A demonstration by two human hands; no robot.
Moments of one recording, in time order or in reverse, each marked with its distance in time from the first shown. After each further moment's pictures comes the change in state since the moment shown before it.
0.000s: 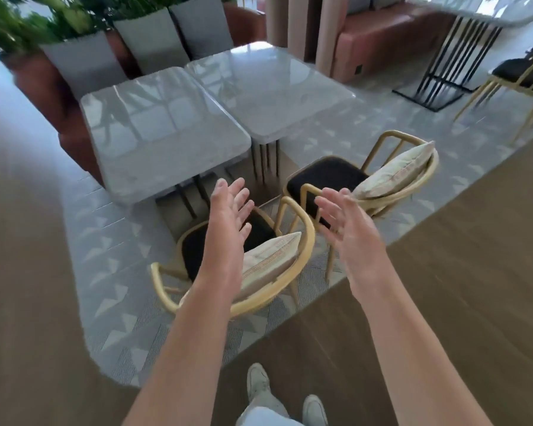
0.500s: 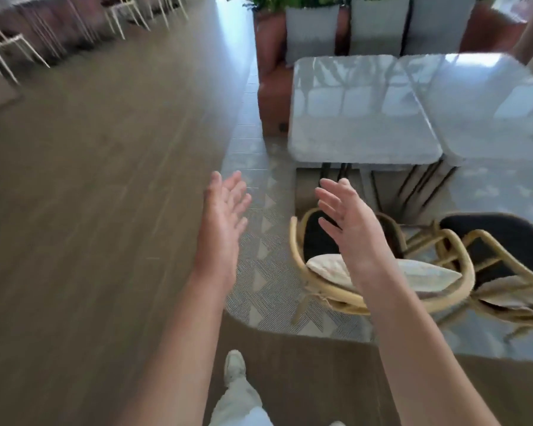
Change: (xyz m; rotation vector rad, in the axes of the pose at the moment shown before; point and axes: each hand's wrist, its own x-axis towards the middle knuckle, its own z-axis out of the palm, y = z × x) left_hand -0.145 0.015 -0.226 -0.140 0.640 0.178; right_hand -0.091 0.032 0.227 -0.058 -0.647 0.099
